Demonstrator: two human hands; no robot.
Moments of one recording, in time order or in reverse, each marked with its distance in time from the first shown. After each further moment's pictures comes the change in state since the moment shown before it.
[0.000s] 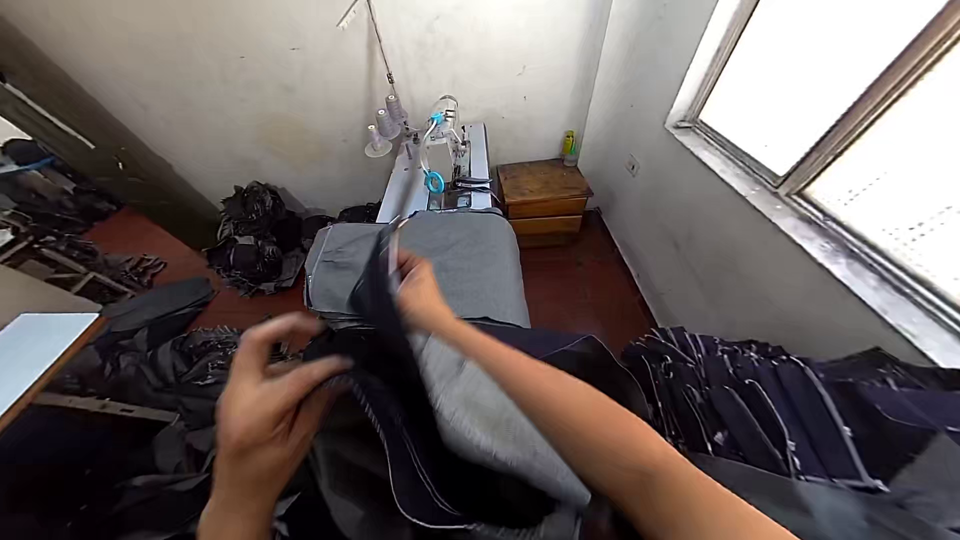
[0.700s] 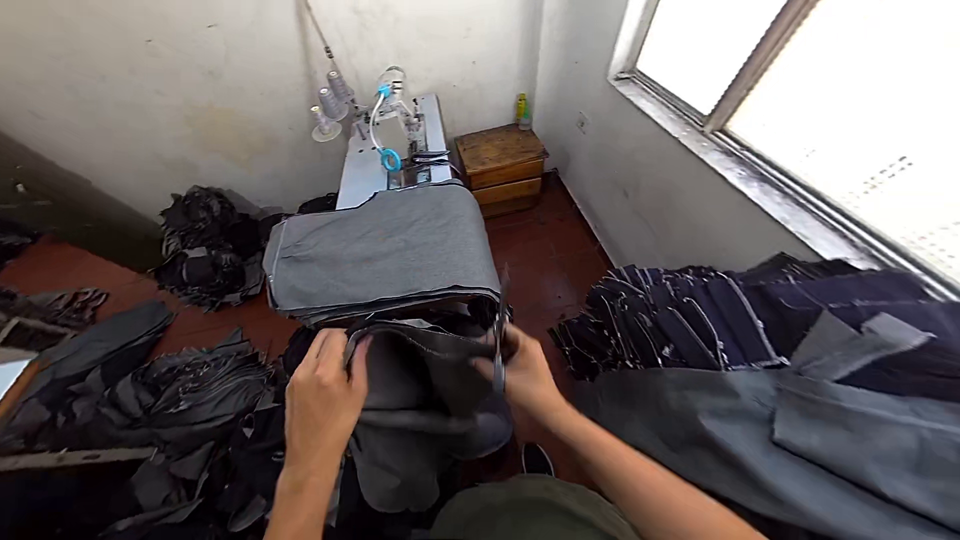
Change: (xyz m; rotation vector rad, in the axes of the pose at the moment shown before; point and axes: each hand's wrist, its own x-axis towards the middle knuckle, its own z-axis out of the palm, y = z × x) left_hand -0.042 0.005 0.081 0.317 -0.152 -0.175; right_hand -0.199 0.008 -0.114 -0.680 0.461 0.179
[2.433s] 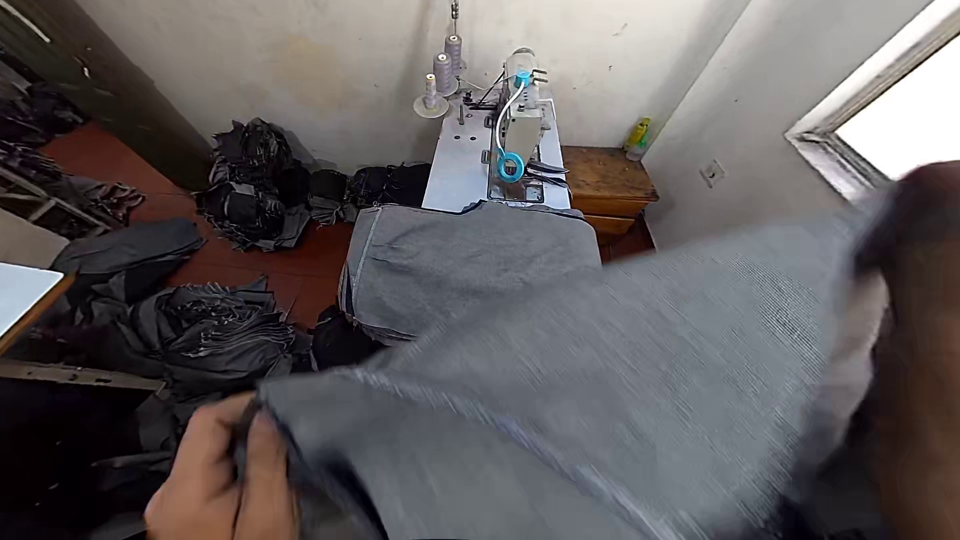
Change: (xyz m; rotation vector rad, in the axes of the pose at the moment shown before) left_hand 0.060 -0.200 -0.076 -0.297 0.255 -0.485; right_hand 0.329 -0.123 -0.015 -0.620 0.392 -0.870
